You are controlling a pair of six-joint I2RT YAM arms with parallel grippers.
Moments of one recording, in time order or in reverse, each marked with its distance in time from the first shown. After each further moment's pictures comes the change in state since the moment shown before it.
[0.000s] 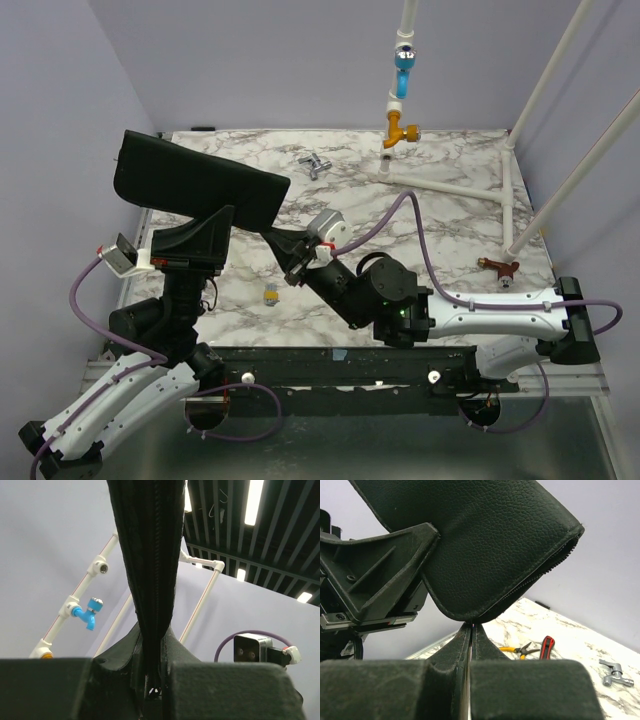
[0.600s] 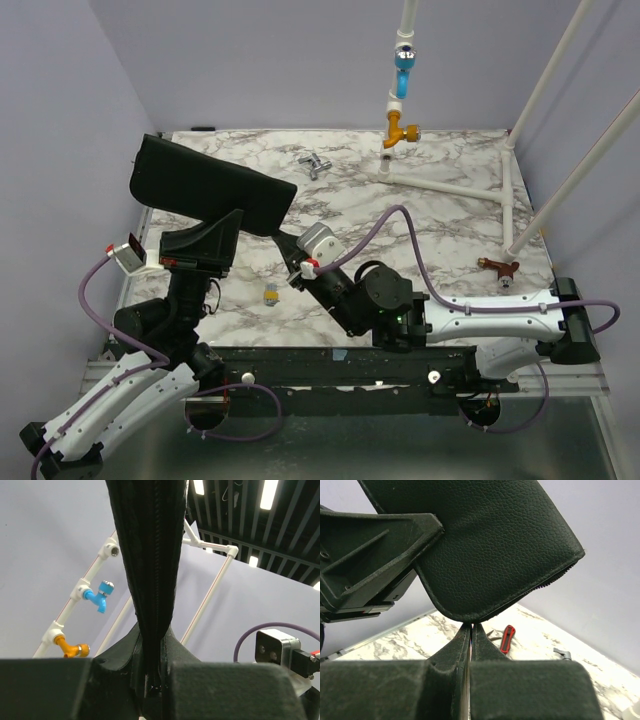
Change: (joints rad) left arm 0.000 -0.033 -0.027 -0.073 -0.001 0.012; right arm 0.016 0.000 -0.040 0.013 0.110 -0.171
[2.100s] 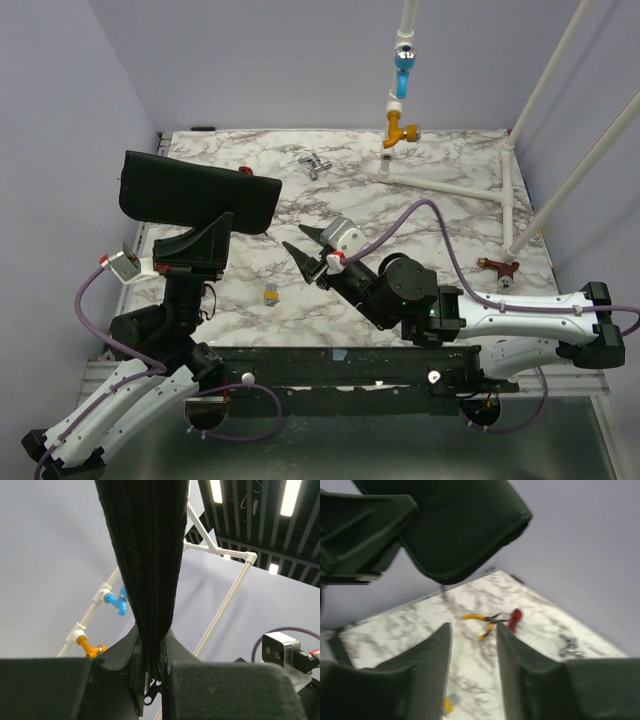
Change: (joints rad) left arm 0.001 -0.080 -0.040 -0.053 -0.072 0.056; right arm -0.025 -0.151 -0.065 -0.209 -0.063 0.077
